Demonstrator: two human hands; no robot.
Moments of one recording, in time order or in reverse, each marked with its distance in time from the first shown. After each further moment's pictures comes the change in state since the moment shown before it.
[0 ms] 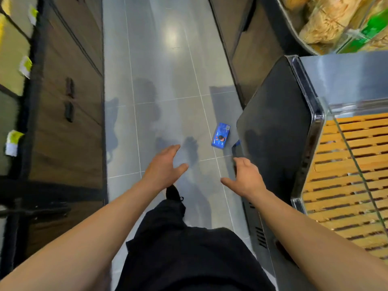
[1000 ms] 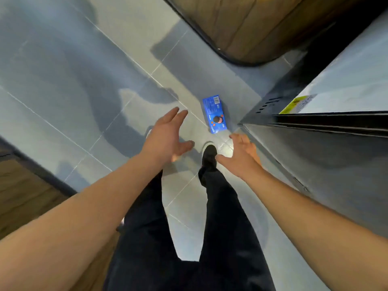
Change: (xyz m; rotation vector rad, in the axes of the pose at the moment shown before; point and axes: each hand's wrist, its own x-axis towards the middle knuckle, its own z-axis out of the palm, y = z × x) left_hand 0.580 0.069 -0.002 0.344 -0.580 0.375; right_hand 0.437 -0.021 -0.020 0.512 -0.114 0.631
